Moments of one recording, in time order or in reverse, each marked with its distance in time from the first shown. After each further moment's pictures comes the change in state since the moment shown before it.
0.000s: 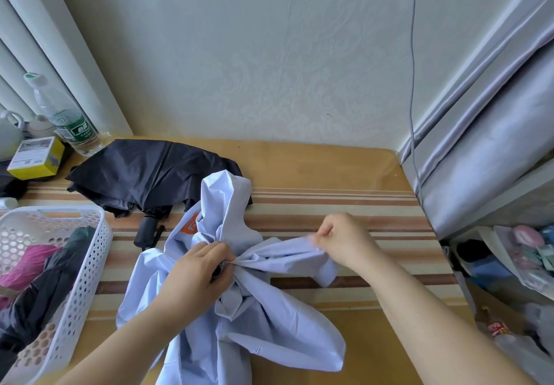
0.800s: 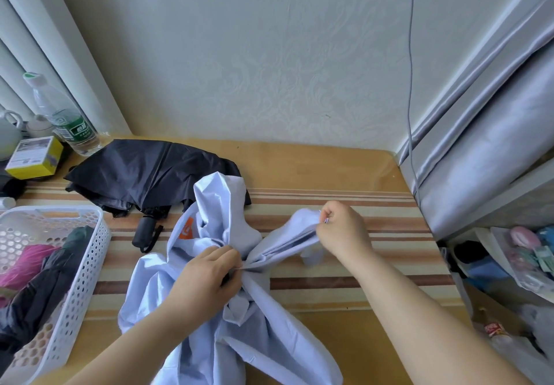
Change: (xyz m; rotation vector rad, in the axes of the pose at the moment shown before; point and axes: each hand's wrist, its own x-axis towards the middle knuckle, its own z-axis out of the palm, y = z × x) left_hand -0.001 0.006 0.009 0.009 -0.022 0.042; right_hand 0.002 -0.011 0.003 0.032 0.197 0.075
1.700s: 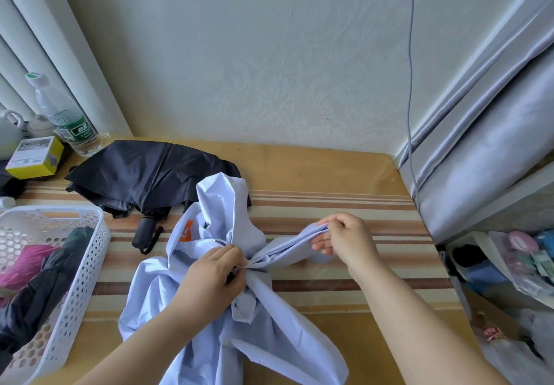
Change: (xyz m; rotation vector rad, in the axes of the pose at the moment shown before) left_hand 0.006 0.008 0.005 -0.086 0.020 -0.044; right_hand -0.007 0.009 0.002 0.592 -0.057 0.159
